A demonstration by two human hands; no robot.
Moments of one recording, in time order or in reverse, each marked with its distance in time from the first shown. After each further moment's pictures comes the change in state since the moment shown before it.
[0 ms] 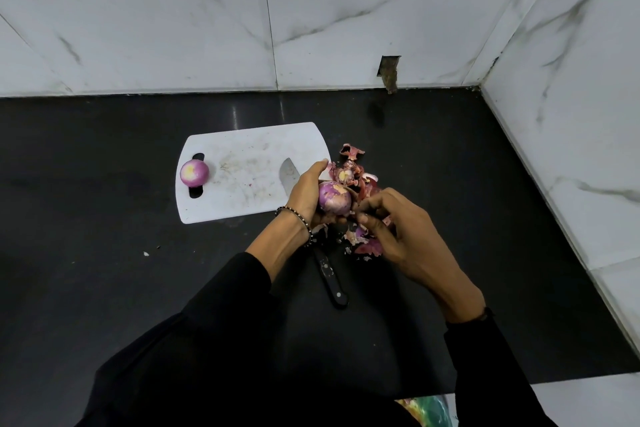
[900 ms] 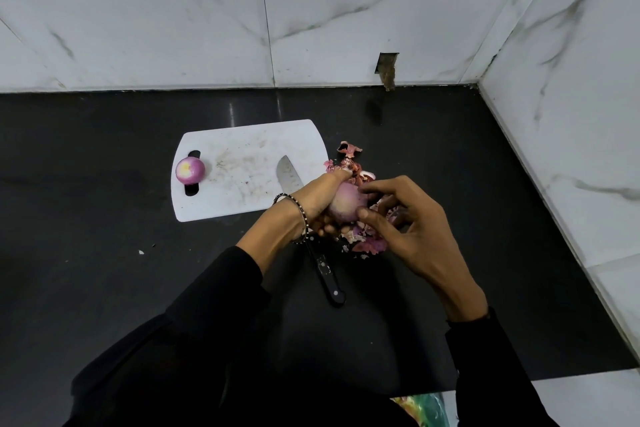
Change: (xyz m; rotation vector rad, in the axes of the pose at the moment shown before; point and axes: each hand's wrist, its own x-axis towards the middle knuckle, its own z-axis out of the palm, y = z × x) left_hand -0.006 0.008 0.003 0.649 -0.317 -0.081; right_hand -0.003 -0.005 -0.009 0.153 0.168 -0.064
